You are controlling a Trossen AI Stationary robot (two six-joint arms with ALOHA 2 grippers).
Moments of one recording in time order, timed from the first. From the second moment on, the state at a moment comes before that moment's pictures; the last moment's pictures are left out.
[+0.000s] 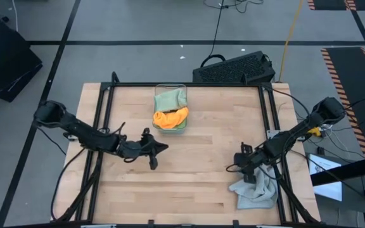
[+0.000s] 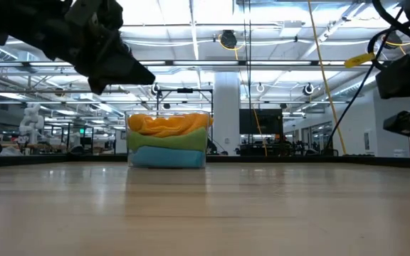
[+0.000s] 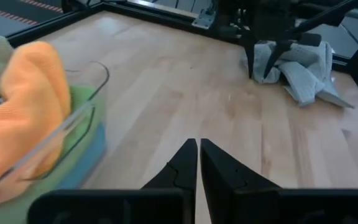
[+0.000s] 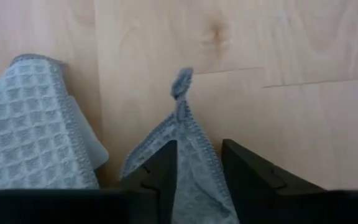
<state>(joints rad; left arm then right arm) -0.34 1.33 0.49 0.42 -0.50 -0.40 0.55 1.20 0.41 -0.39 0.00 0.66</state>
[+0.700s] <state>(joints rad) -0.32 1.53 0.63 0.48 -0.50 -0.37 0.55 1.18 0.39 -0.12 0.13 0.52</state>
